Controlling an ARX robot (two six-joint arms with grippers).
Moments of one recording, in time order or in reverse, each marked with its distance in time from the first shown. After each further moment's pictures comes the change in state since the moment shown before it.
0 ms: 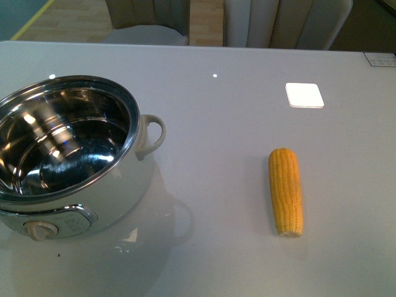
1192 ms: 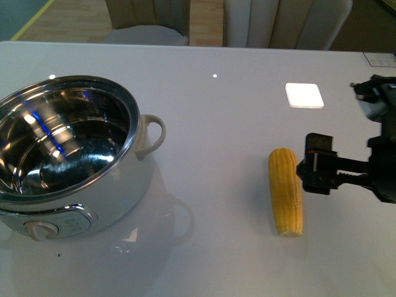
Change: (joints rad) left arm 0.000 0.000 0.000 0.000 0.000 0.000; right arm 0.378 1.516 0.439 0.938 0.150 0.074
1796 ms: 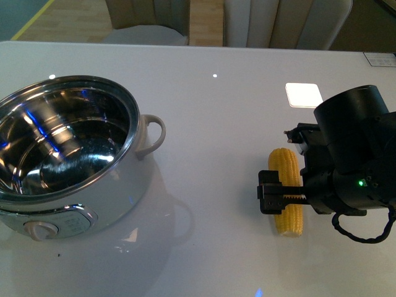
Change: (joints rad) left arm 0.000 0.000 0.000 0.000 0.000 0.000; right arm 0.020 0.275 0.145 -0.016 0.007 -0.073
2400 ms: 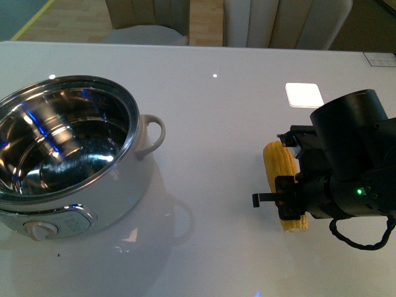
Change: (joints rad) left arm 0.000 0.000 0.000 0.000 0.000 0.000; right arm 0.028 -0.052 -0.056 0.066 -0.013 -0.028
